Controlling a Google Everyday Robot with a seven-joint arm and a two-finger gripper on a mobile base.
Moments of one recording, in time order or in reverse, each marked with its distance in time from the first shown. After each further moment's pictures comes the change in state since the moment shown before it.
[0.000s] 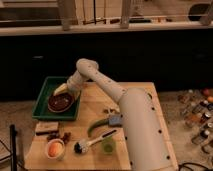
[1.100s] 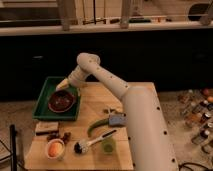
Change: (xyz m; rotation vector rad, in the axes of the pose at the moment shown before) arm 0.006 -0.003 -0.040 -0.037 0.058 0.034
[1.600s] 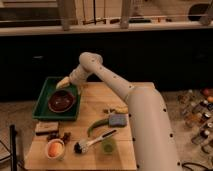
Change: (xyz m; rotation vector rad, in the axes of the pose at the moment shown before) arm 0.003 -0.006 -0.012 0.035 0.040 -0.016
